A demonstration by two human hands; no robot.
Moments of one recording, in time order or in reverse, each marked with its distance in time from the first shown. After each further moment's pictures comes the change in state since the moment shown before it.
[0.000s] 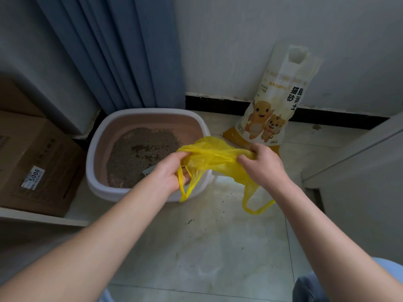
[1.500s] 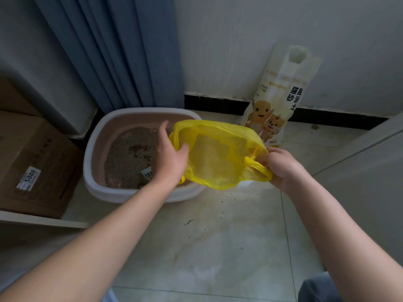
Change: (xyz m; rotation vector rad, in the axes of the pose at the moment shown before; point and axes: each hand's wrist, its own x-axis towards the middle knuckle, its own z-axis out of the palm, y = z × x) left_hand -0.006 0.005 0.000 0.805 0.332 0.874; right_hand 0.013 0.016 -0.021 0.836 -0.226 0.454
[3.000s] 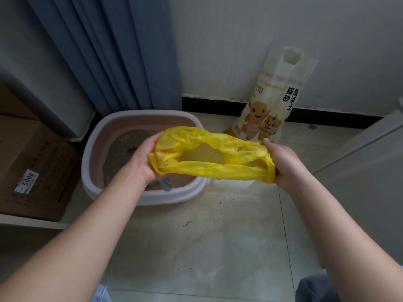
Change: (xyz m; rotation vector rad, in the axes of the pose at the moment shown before) left_hand 0.033 -0.006 -0.030 -0.916 -0.622 -0.670; right_hand -0.003 -0.004 -0.009 0.126 0.066 -0.013
